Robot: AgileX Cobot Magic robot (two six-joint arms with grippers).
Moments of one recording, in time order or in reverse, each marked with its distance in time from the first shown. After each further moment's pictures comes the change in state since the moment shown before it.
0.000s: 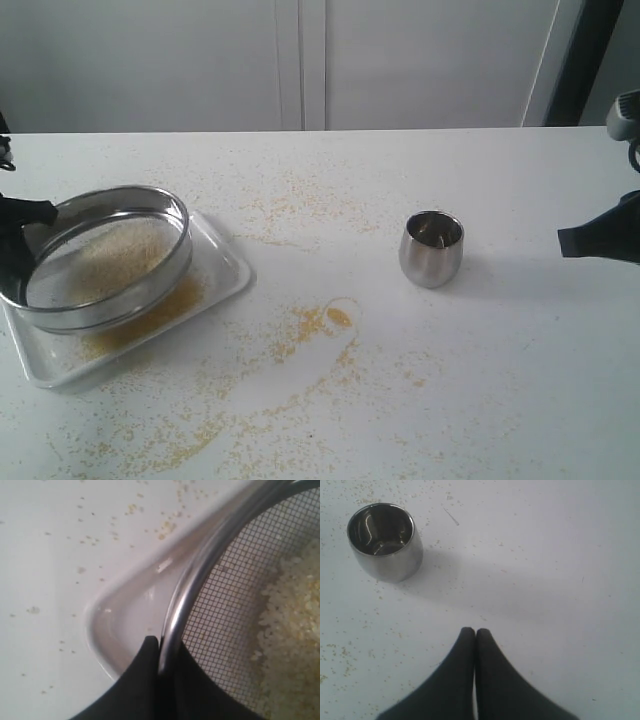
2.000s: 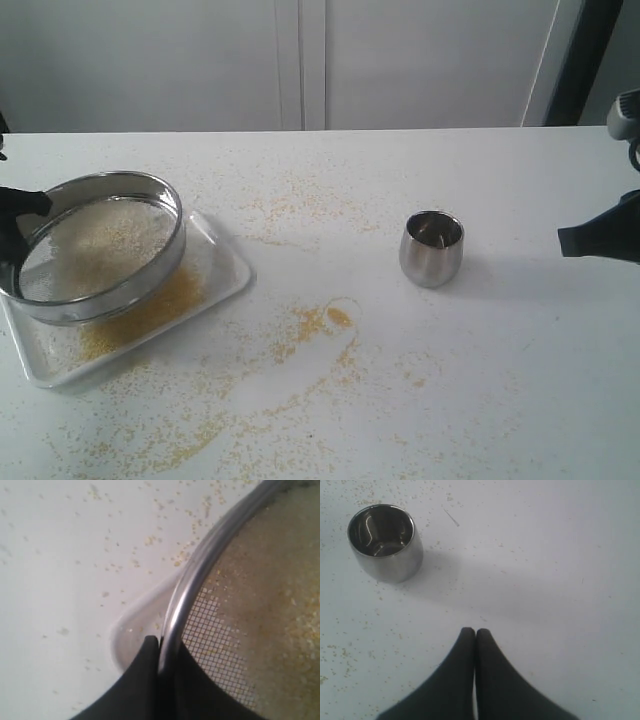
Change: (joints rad) left arm -0.012 -0.019 0.001 0.022 -0.045 0.029; right arm 0.000 0.000 0.000 0.000 -0.002 0.010
